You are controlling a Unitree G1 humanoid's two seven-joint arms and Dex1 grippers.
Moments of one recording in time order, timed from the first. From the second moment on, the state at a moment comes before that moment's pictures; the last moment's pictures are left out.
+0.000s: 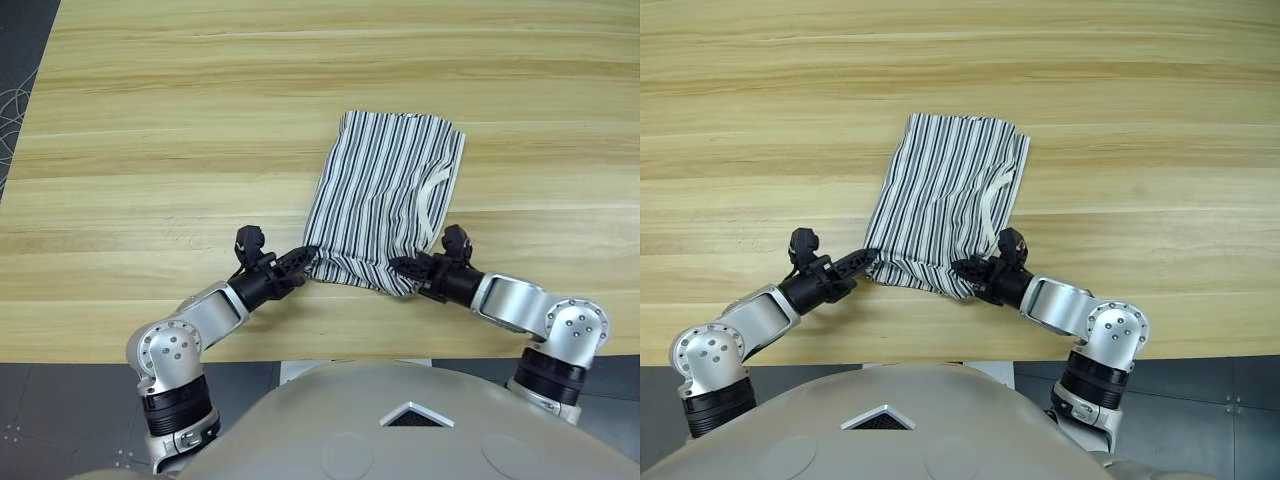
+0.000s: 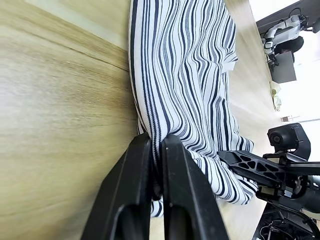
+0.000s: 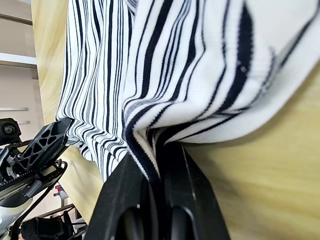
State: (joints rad) left arm 0.32 0.18 0.27 -0.45 -0.98 1.20 -0.19; right arm 0.17 -0.03 -0.28 -0.33 1.36 1.47 -0.44
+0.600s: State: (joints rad) left arm 0.36 0.27 0.33 -0.50 -1.09 1.29 -0.17; right arm 0.14 0.06 -0.21 -0.35 1.24 1.39 -0.48
